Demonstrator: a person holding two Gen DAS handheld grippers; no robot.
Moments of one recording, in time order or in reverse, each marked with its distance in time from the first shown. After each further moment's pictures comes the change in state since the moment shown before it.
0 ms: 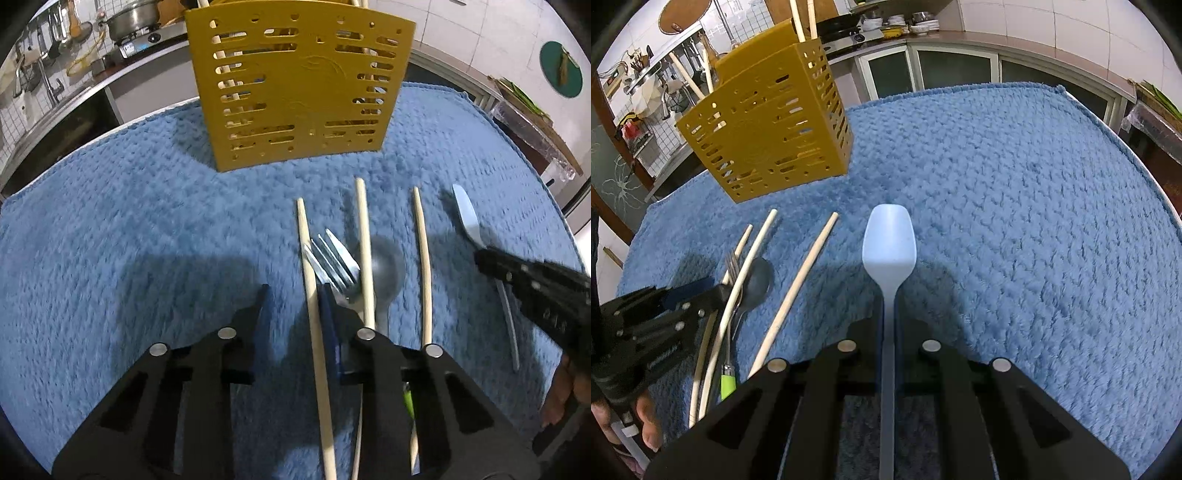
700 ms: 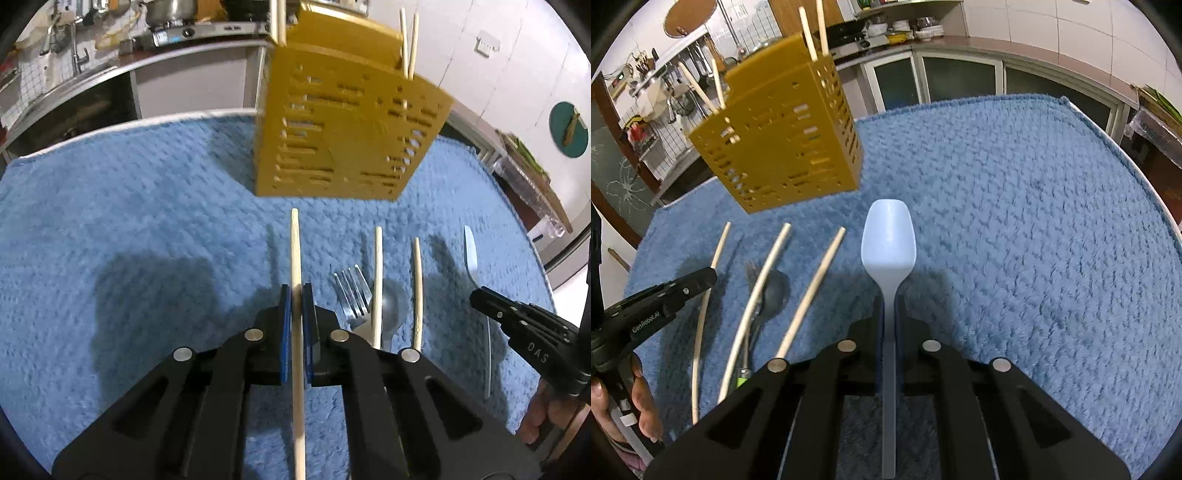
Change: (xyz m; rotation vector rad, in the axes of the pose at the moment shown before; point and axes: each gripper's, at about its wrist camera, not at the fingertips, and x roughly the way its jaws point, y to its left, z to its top) left arm -0.029 0.039 -0.001 -0.164 -0.109 -0.072; right arm -0.015 0.003 0.008 -0.011 -0.029 0.025
